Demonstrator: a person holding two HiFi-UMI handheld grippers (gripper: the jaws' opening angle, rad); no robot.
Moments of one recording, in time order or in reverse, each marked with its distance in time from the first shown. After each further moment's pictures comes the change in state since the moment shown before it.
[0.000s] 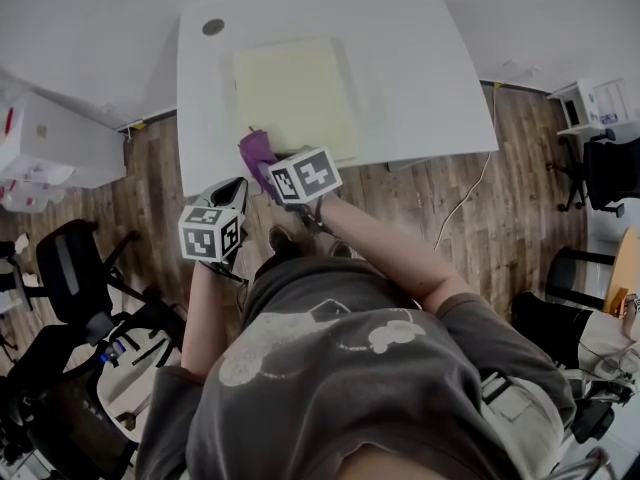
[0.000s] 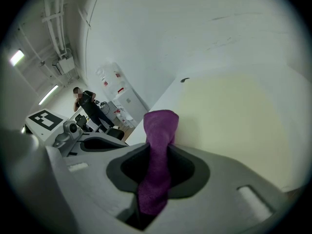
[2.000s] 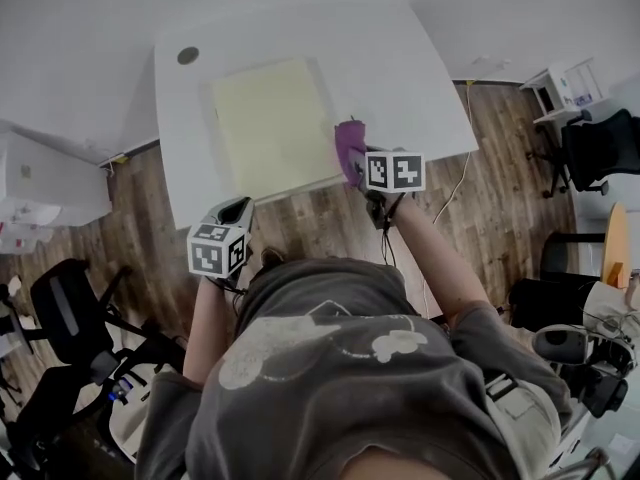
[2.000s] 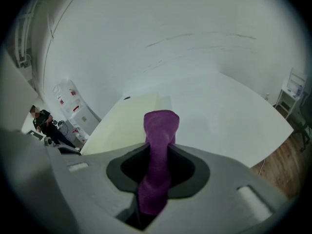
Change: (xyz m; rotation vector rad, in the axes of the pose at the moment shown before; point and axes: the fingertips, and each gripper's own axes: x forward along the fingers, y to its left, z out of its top) left arm 0.034 -0.022 0.008 0.055 0.040 -0.136; right arm -0.141 -0.197 -0.018 0.248 -0.143 -0.419
